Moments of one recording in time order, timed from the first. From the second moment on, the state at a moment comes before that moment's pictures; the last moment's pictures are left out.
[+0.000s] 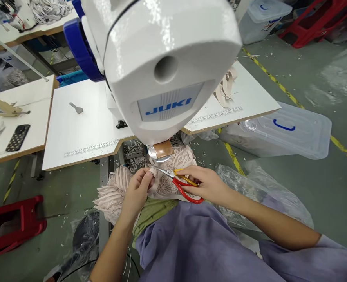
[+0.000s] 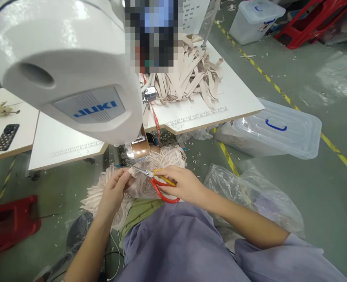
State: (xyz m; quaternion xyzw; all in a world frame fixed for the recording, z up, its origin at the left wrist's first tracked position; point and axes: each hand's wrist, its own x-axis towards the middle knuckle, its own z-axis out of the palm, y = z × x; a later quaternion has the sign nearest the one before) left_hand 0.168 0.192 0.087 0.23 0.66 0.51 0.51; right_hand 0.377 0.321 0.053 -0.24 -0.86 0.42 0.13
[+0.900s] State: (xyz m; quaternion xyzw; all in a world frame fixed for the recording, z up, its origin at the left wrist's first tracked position) left_hand 0.152 0.193 0.093 0.27 0.72 0.47 0.43; right_hand 0.383 0.320 0.040 -0.29 -0.83 0.45 0.12
